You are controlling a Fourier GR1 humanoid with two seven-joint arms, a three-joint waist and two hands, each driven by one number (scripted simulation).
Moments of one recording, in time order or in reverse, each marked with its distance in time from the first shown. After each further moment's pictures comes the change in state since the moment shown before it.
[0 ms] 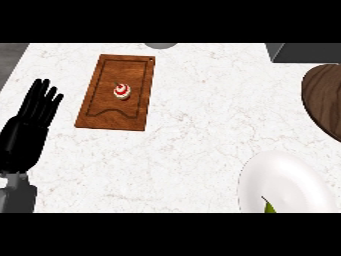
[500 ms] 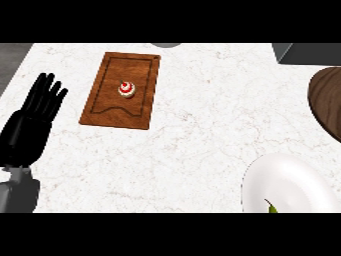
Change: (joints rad) left arm -0.040 -0.003 -0.008 0.007 -0.003 -0.009 0.014; right arm -0.373 0.031 0.060 0.476 0.074 -0.074 -0.068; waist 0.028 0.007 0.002
